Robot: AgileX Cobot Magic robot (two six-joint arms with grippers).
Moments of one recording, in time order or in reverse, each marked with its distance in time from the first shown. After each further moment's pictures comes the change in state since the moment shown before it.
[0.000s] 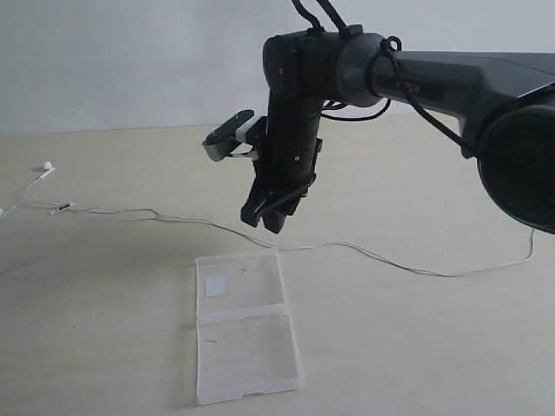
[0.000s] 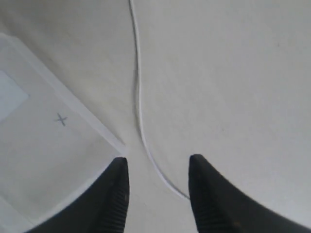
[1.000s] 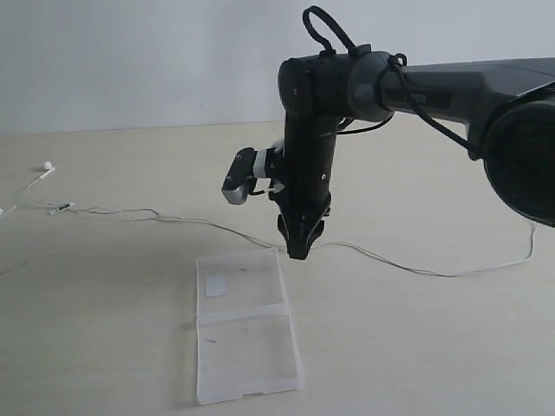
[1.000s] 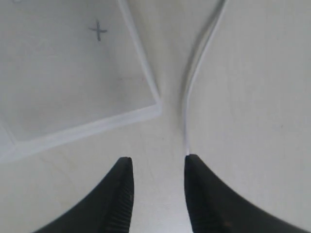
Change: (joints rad) left arm 0.000 0.000 0.000 0.000 0.000 0.000; right arm -0.030 0.003 0.091 0.051 0.038 -0.440
